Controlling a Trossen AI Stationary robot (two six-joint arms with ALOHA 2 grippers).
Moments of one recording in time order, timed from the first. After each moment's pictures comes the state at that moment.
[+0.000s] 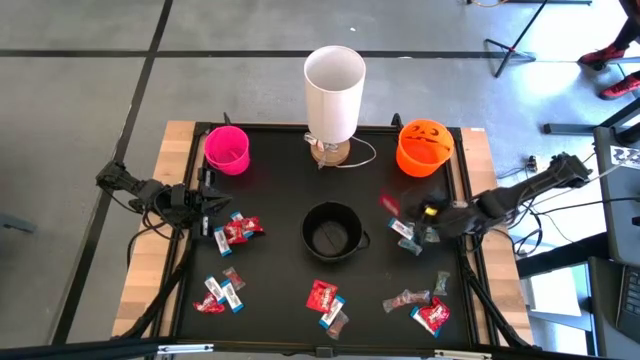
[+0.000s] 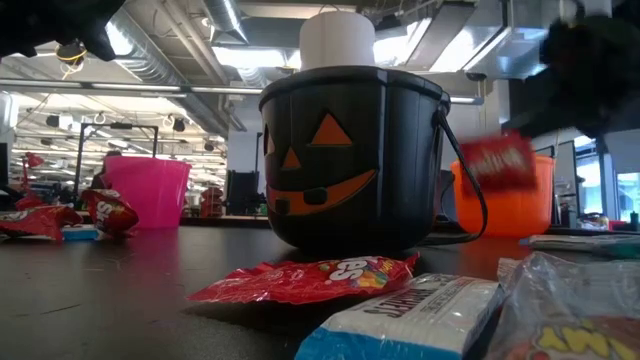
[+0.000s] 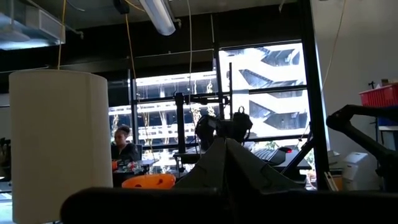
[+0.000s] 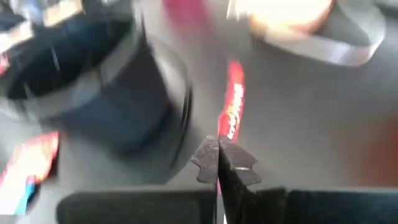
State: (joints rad) left arm -0.44 0.00 0.01 0.48 -0.49 0.30; right arm 0.44 0.65 0.46 -0.52 0.66 0.82
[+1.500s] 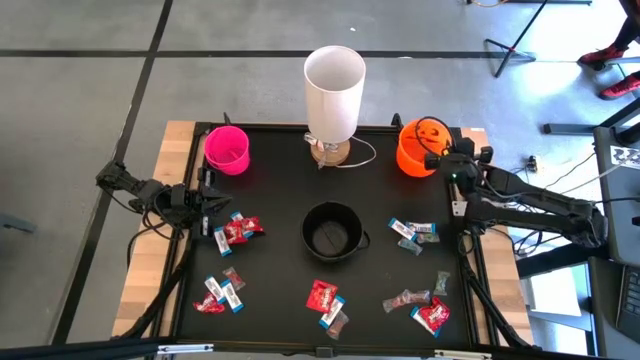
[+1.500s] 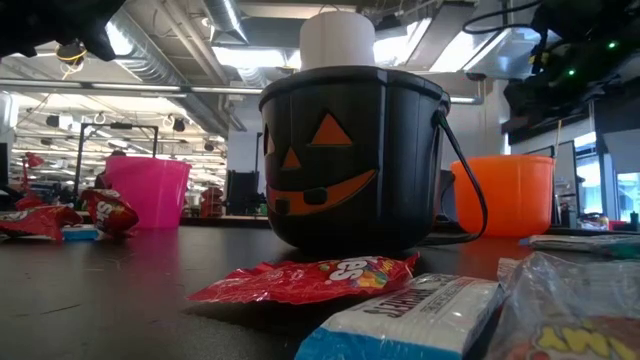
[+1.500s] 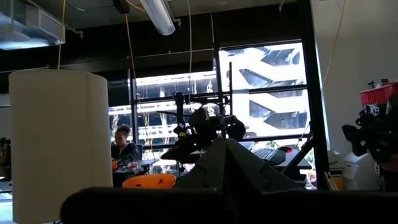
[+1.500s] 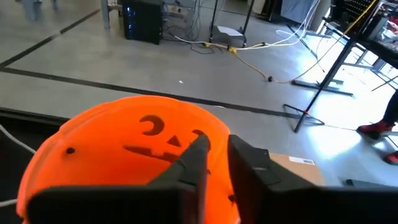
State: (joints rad) left arm -0.44 0.00 0.01 0.48 -0.49 0.30; right arm -0.37 0.60 0.52 -0.64 1.03 0.49
